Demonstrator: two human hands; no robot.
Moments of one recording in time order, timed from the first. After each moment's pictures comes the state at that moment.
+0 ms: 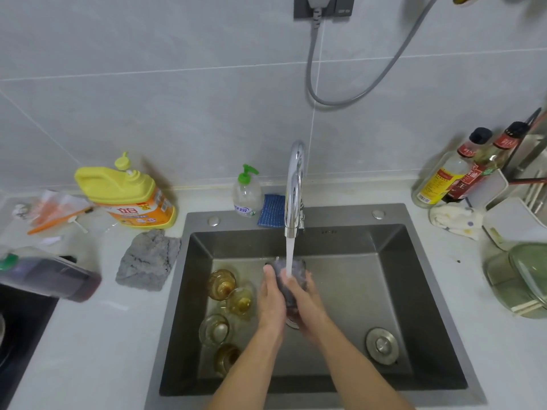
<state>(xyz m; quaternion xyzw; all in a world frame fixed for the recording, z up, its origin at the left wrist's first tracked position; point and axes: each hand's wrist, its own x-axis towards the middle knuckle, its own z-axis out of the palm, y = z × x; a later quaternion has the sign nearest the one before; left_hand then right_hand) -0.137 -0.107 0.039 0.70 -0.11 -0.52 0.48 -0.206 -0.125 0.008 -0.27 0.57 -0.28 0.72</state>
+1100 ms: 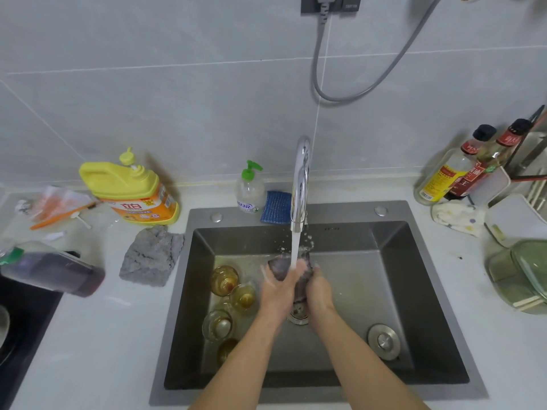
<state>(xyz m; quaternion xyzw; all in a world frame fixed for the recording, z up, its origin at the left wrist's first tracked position) -0.123 -0.116 0.045 0.65 -0.19 -0.58 0.45 -0.203 -0.146 0.028 -0.23 0.70 -0.25 0.63</state>
